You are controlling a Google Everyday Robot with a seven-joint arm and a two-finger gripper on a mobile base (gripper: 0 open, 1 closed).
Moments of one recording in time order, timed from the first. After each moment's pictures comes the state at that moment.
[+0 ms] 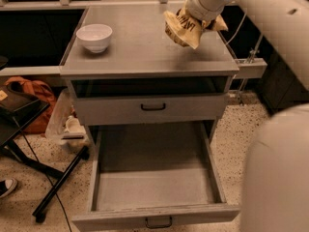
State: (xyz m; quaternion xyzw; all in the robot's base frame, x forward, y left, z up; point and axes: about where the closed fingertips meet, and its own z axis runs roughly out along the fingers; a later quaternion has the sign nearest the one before) arm 0.801 -0.124 0.952 0.06 0.91 0.14 0.37
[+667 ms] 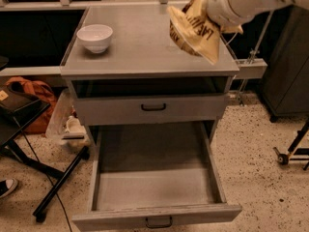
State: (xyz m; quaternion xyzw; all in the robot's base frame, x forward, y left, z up) arm 0.656 -0.114 1.012 0.01 0.89 0.20 0.41
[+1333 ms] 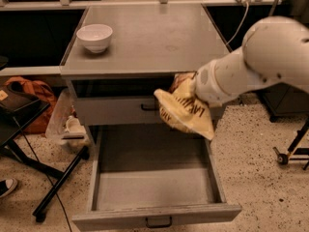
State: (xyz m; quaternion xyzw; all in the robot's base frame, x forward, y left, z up) arm 0.546 -0.086 0.850 -0.04 0.94 0.25 0.23
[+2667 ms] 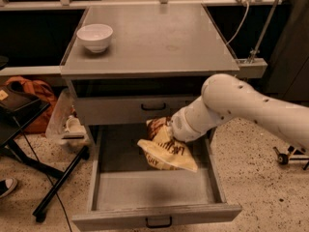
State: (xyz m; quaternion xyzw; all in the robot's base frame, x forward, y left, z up) arm 0.515 -0.034 0.698 -0.16 0.94 0.28 0.11
